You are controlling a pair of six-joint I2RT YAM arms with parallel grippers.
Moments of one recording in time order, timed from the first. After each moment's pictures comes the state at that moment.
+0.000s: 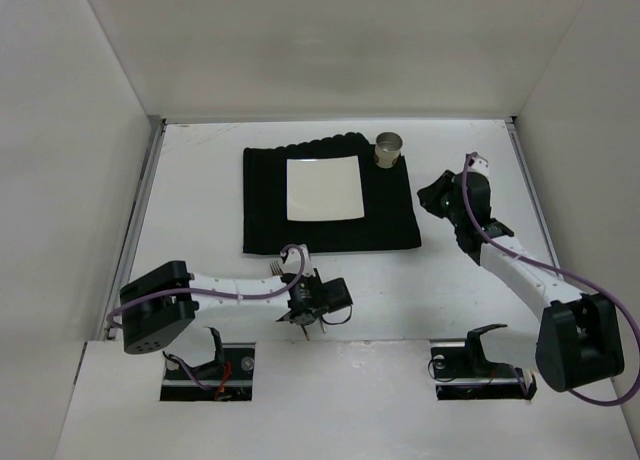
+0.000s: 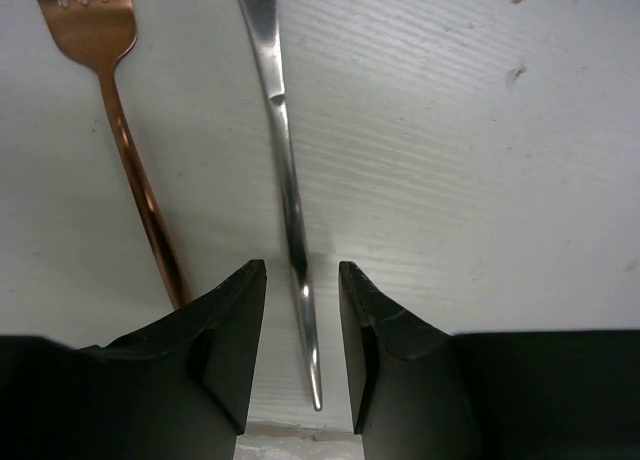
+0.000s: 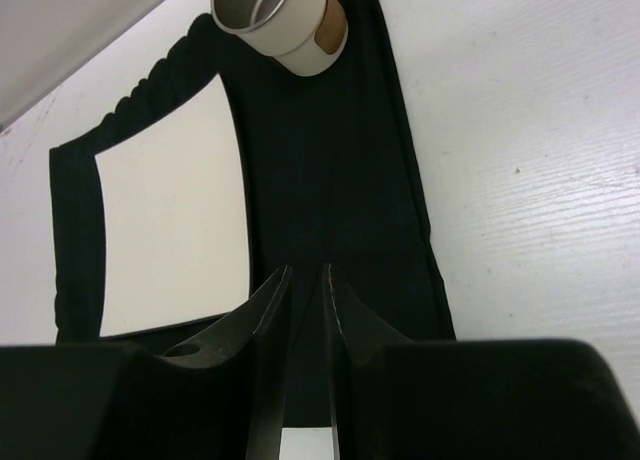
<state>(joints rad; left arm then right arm) -1.28 1.45 0.76 -0.66 -0.57 -1.53 0.24 1.21 0.71 0.09 0.08 0.65</state>
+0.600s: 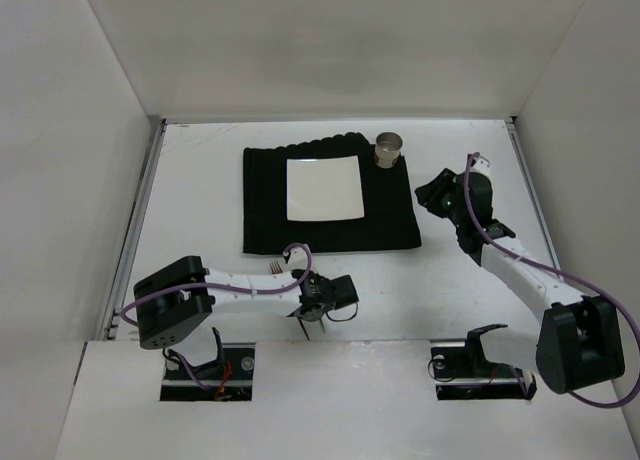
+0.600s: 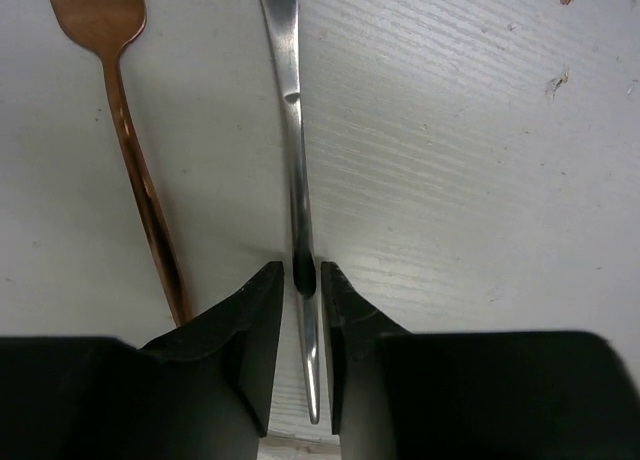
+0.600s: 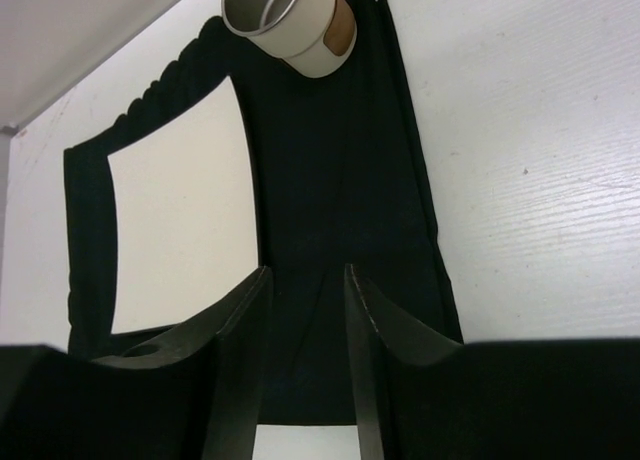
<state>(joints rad) -1.26 1.54 0.82 -0.72 -0.54 -1.58 0.23 1.20 0.70 0.10 0.05 0.66</state>
